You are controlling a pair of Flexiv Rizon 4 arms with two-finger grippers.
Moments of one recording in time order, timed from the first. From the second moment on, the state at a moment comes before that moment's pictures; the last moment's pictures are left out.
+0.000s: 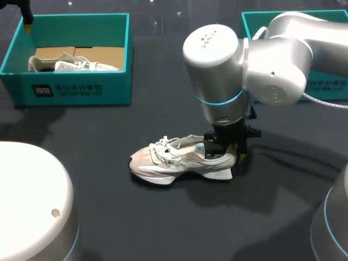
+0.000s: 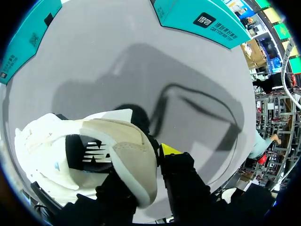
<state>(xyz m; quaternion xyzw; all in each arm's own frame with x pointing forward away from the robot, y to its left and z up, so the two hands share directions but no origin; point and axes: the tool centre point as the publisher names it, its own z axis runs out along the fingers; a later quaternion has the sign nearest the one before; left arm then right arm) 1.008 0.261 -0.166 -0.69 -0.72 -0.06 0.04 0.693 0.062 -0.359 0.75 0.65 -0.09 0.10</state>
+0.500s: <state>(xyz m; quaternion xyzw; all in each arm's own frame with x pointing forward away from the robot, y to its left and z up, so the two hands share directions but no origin) 1.008 0.261 -0.166 -0.69 -0.72 -0.06 0.04 0.694 0.063 -0.379 0.74 0.66 -0.10 0.08</state>
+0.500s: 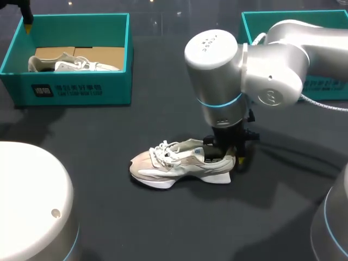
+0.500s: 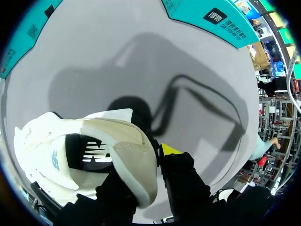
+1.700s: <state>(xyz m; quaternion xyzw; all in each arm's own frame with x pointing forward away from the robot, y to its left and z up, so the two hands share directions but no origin) 1.008 0.261 -0.166 -0.69 -0.72 -0.06 0.04 0.697 0.081 -0.274 0.63 0.78 -0.02 0.04</state>
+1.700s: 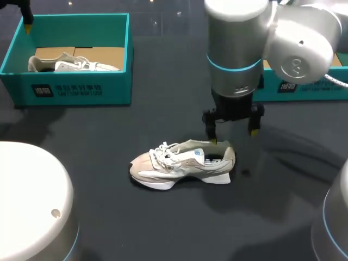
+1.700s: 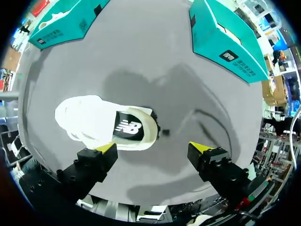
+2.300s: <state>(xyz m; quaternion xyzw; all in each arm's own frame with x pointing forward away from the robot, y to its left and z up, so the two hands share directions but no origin) 1.008 0.261 -0.166 -0.69 -0.72 -0.06 0.04 0.694 0.060 -0.248 0.48 0.88 0.07 0.00</state>
